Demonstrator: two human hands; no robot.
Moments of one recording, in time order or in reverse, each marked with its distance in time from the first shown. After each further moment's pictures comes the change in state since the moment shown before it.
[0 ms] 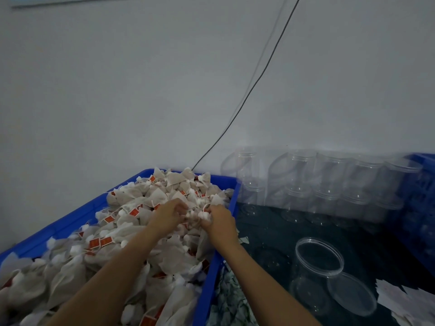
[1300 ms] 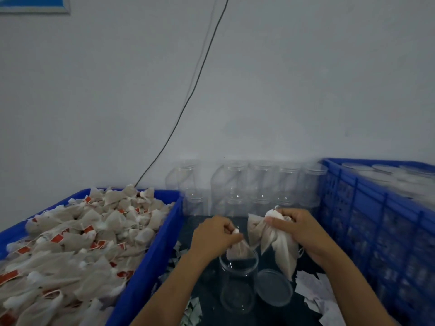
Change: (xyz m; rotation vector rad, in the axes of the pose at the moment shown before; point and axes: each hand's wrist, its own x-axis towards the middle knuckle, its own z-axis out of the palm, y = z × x) left_hand -0.064 0.209 0.145 0.094 -0.178 0.293; right_hand -0.103 0.118 -0.283 0.538 0.068 0.275
